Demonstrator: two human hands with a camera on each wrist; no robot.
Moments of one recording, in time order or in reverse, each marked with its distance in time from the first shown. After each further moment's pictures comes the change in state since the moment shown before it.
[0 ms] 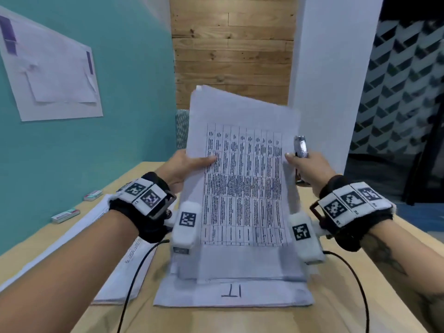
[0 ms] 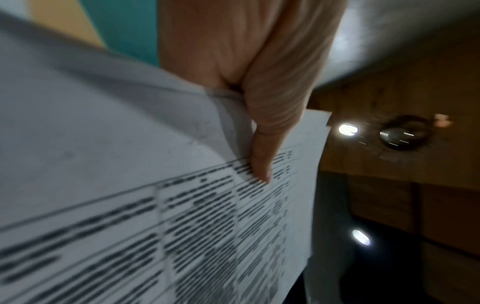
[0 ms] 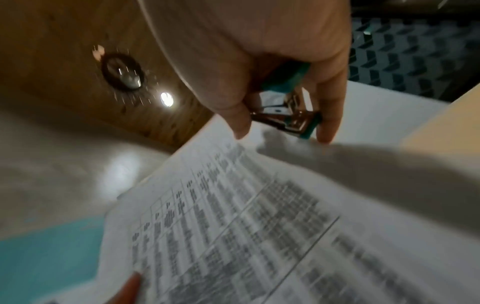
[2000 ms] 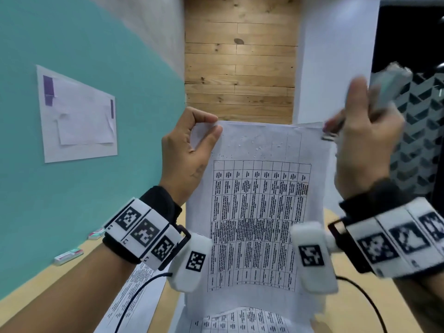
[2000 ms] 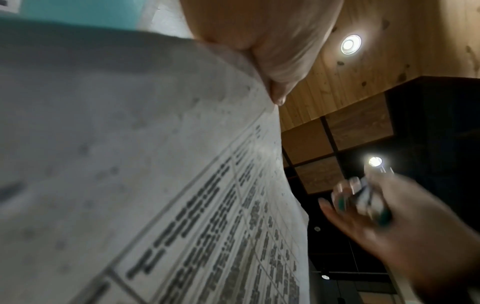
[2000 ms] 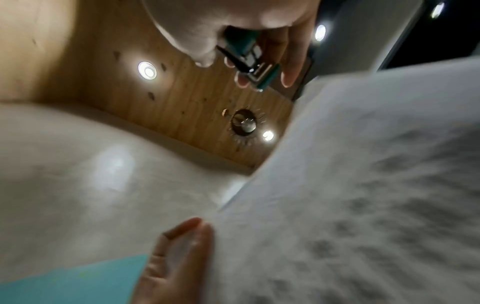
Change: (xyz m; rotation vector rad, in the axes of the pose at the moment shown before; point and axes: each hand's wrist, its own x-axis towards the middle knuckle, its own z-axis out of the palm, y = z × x) left_hand -0.031 0.093 0.026 0.459 0.576 1.158; right_hand -0.067 -0.137 -0.030 0.679 0.403 -0.693
